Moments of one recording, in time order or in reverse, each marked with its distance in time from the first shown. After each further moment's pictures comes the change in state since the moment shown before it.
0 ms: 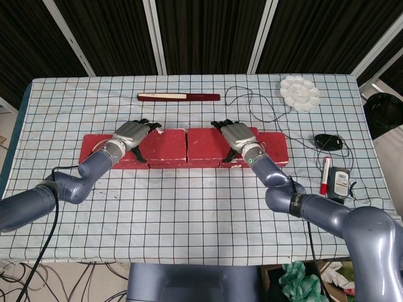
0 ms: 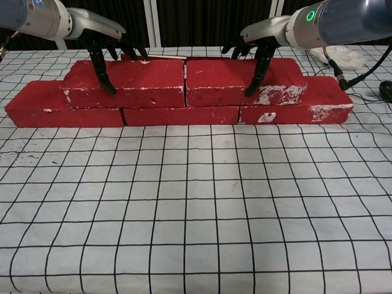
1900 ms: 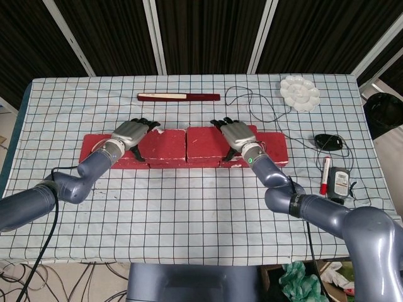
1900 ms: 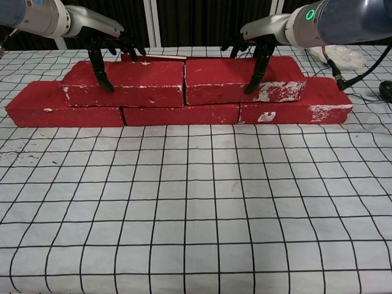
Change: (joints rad) left arm -0.019 0.012 0.027 -0.015 -0.047 0.014 0.012; right arm -0.004 -0.003 0.006 0.000 0.002 0.028 0.002
